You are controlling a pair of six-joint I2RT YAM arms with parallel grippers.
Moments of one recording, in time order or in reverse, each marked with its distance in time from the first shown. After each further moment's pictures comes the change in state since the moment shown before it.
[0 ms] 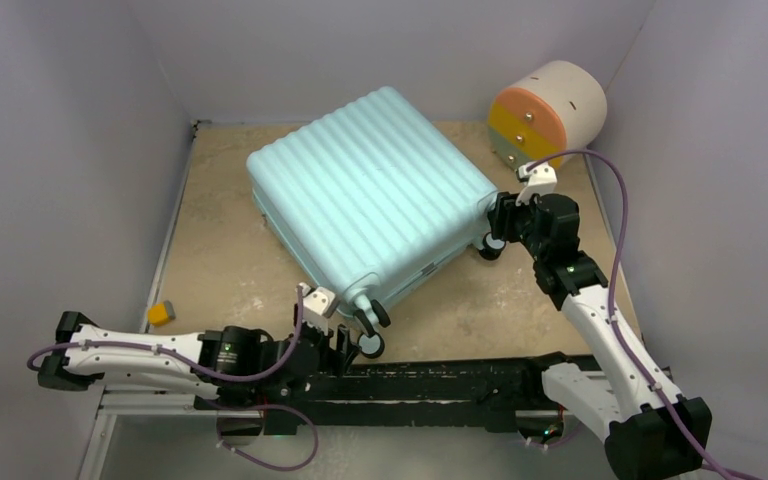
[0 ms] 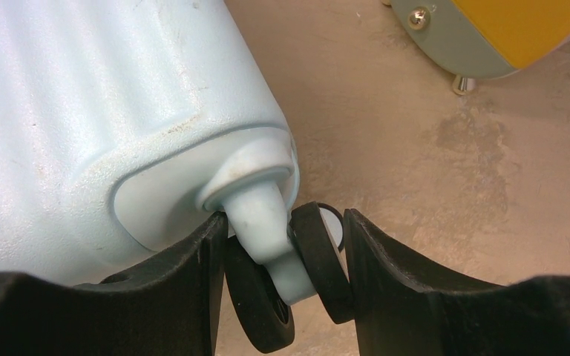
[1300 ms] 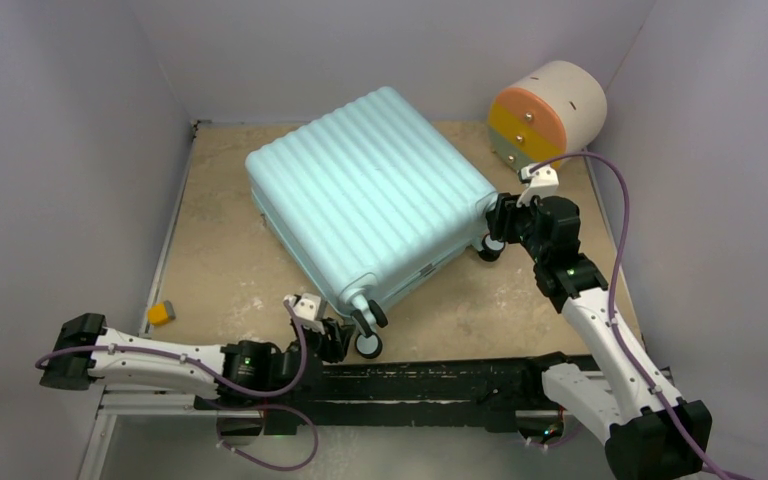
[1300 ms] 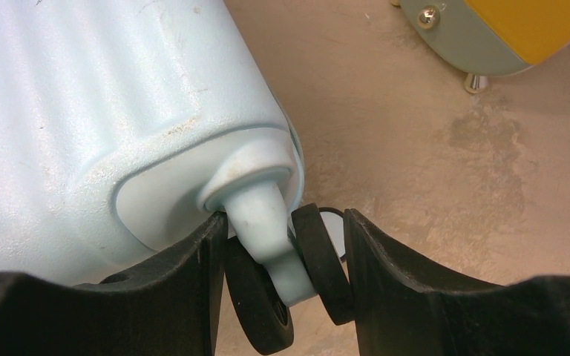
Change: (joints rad) left arm 0.000 0.039 -0.254 0.351 -0.335 -0.058; right arm 0.000 -0.015 -0.019 0.019 -0.014 0.042
